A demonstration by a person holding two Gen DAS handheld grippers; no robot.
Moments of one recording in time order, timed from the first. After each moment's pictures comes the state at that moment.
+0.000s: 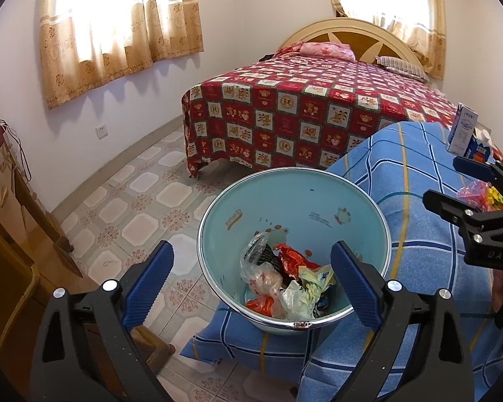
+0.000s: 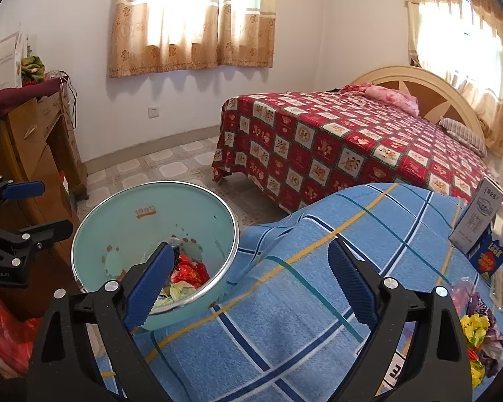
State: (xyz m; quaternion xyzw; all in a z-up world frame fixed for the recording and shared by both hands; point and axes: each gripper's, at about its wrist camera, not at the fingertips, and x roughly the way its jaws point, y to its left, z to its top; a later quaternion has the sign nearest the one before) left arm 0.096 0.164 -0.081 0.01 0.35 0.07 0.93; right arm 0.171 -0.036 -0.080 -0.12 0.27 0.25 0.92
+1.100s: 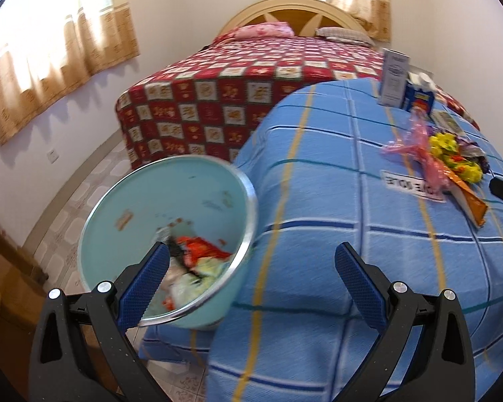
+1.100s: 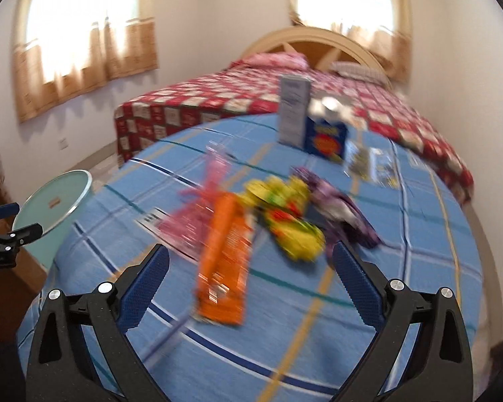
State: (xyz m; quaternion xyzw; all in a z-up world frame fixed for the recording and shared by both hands) left arm 0.110 0.029 -0.105 0.07 0.38 -0.04 0.92; right arm 0.095 -0.251 -0.097 0.00 0.31 0.04 0.95
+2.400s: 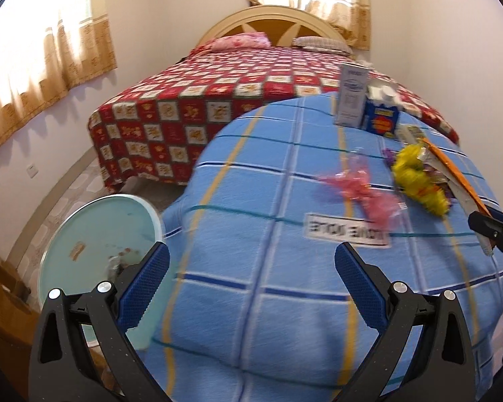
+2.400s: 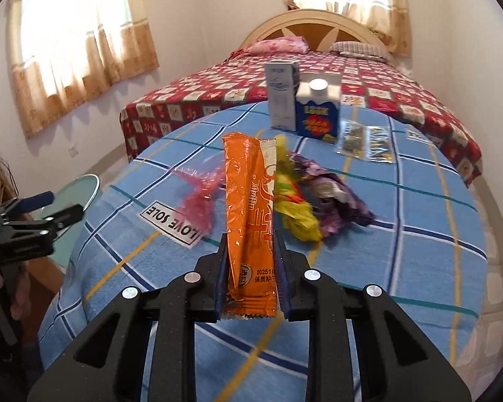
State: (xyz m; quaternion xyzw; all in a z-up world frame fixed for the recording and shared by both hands) left arm 0.128 -0.055 -0.084 0.06 0.36 -0.08 0.93; right arm 0.076 -0.291 -0.089 0.05 0.33 0.08 0.94
